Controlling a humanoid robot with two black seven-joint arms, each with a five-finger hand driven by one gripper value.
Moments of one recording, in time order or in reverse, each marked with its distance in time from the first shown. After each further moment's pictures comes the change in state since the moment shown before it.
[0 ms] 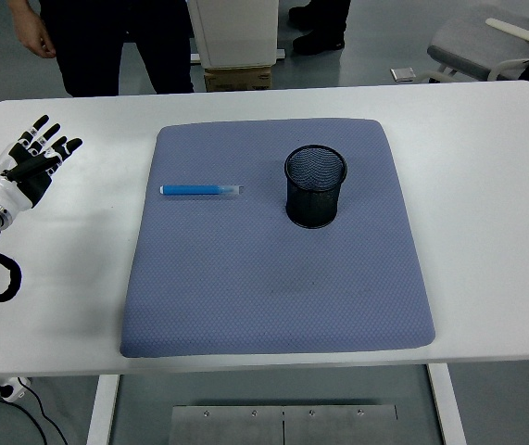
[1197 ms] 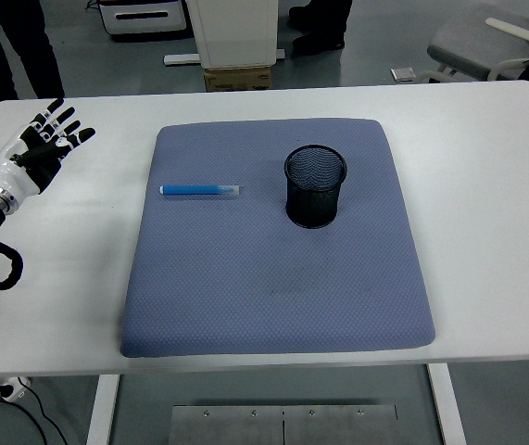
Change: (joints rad) left arm -0.057 -0.011 -0.007 0.014 0.169 -0.051 -0.001; right arm 0.000 0.000 0.000 0.000 0.000 0.000 0.000
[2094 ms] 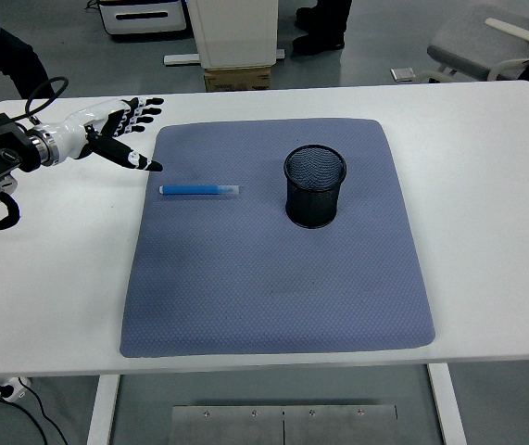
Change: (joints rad) left arm -0.444 -0.007 0.732 -0.042 0.342 0.029 -0.042; right arm 0.000 0.000 0.000 0.000 0.000 0.000 0.000
